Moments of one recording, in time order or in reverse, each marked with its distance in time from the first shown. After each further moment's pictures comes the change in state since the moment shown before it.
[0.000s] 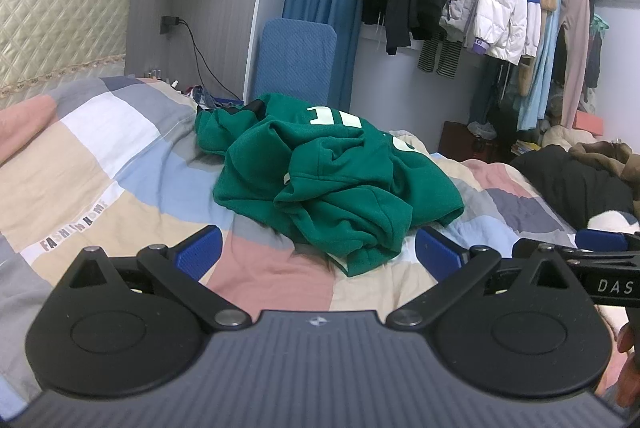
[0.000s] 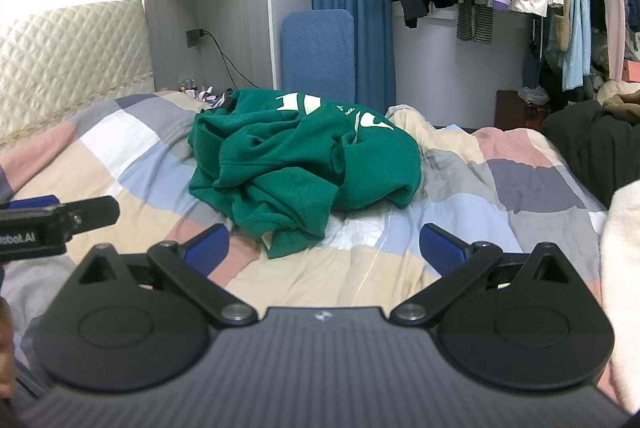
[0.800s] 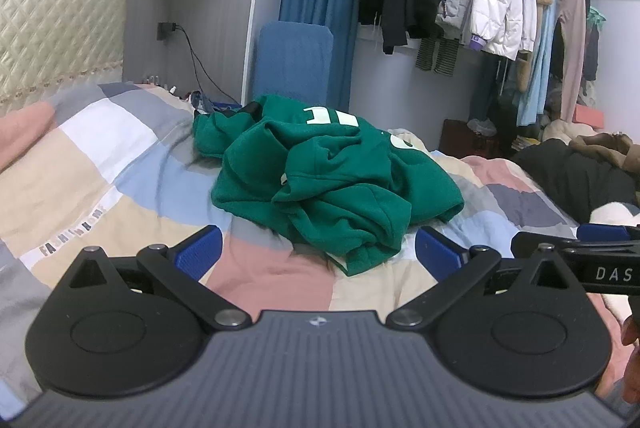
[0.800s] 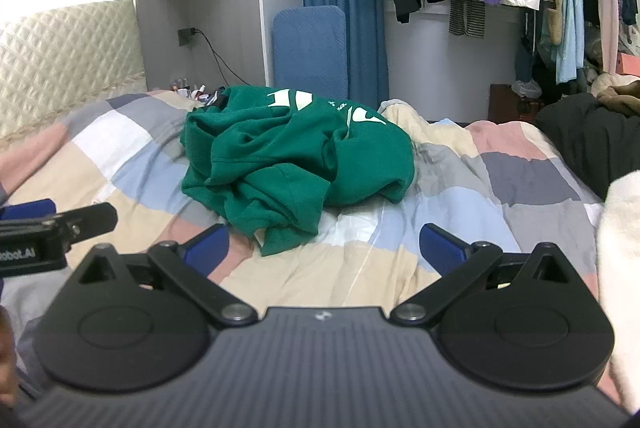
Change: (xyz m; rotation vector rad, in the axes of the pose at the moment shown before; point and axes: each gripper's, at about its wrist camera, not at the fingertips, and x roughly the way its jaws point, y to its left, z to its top) left arm 0.001 -0.006 -0.005 0.026 -0.009 0.005; right arm 0.003 -0.002 -0.002 0.016 0.006 -0.022
